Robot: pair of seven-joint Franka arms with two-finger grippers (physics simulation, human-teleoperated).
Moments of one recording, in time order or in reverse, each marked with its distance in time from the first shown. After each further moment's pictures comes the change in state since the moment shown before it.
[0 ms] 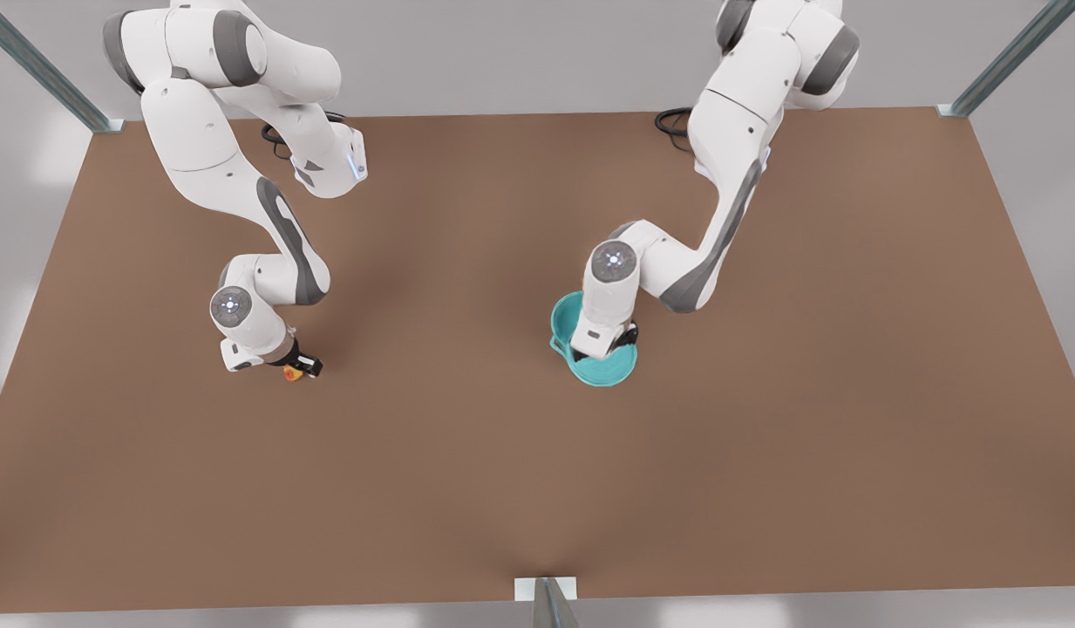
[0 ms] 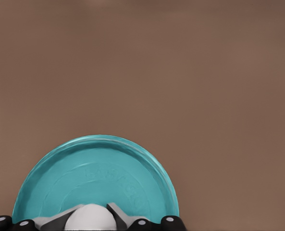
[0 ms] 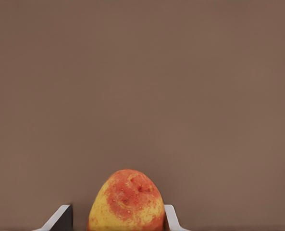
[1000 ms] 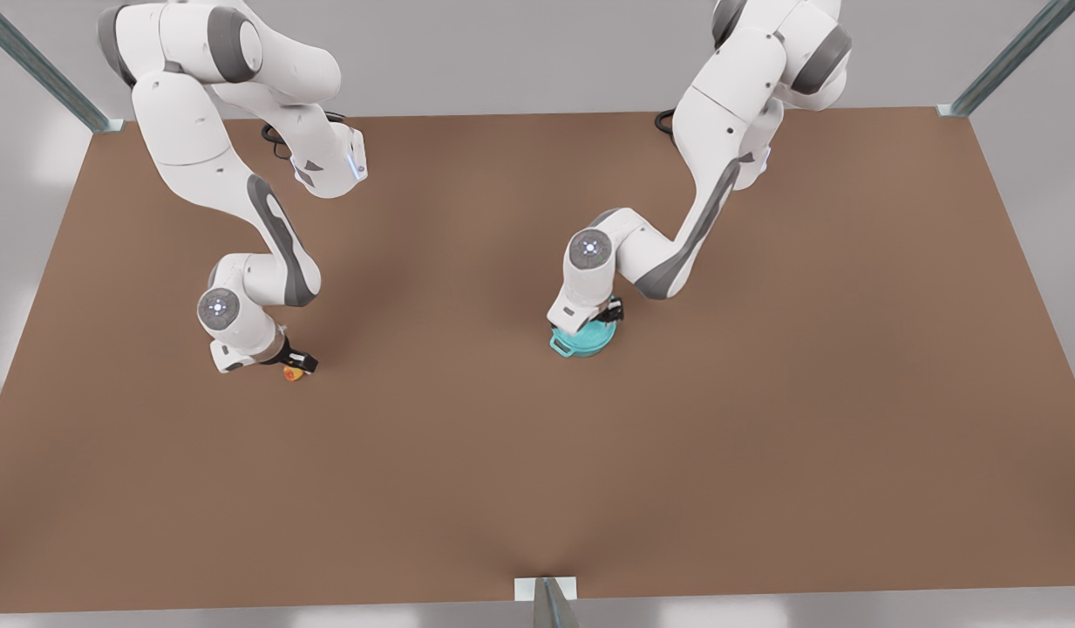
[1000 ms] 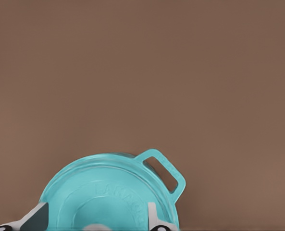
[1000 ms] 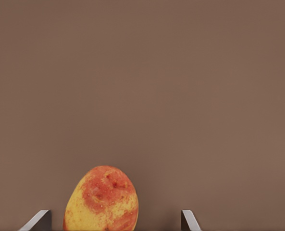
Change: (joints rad) left arm -0.046 -0.031 -0.074 -0.142 -0.016 0.012 0.103; right arm -0.025 -0.016 -0.003 0.009 0.000 -0.062 -0.074
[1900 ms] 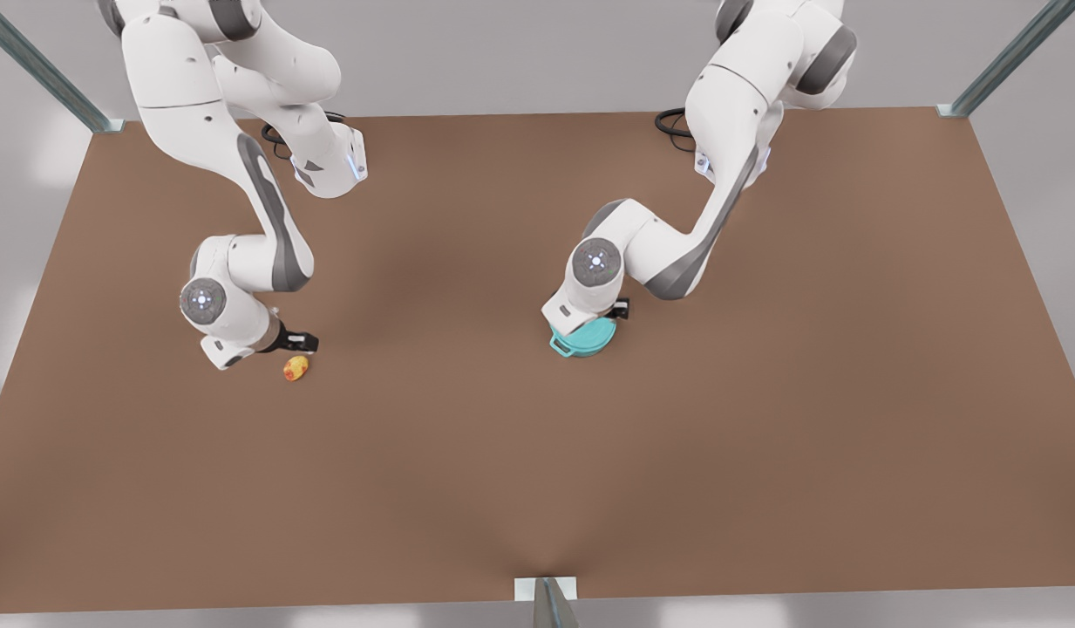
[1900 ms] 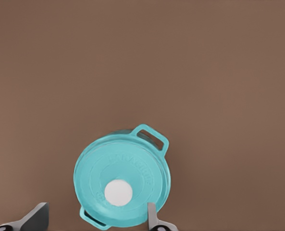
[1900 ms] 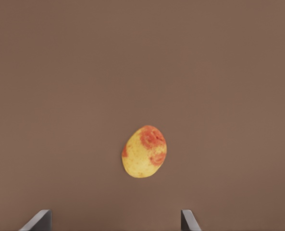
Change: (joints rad) left arm 0.025 -0.003 -0.004 0.242 -0.169 -0.367 0.340; right arm 0.032 -0.165 0.020 0.055 0.010 -0.320 -0.161
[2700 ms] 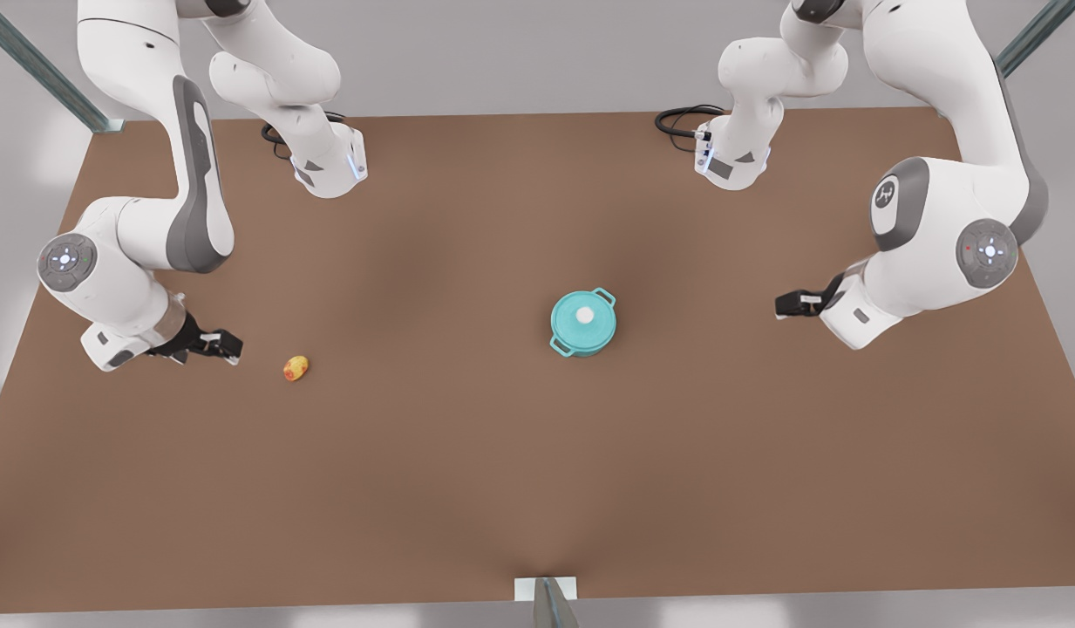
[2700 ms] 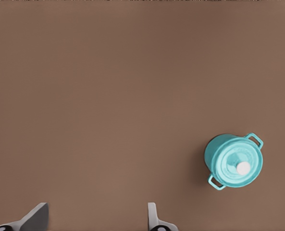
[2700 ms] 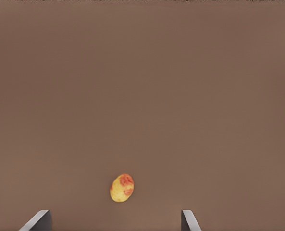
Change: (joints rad) left arm 0.493 -0.286 0.120 0.103 -0.122 -0.412 0.529; right arm -0.078 -0.135 -0.005 0.341 -0.005 -0.310 -0.161
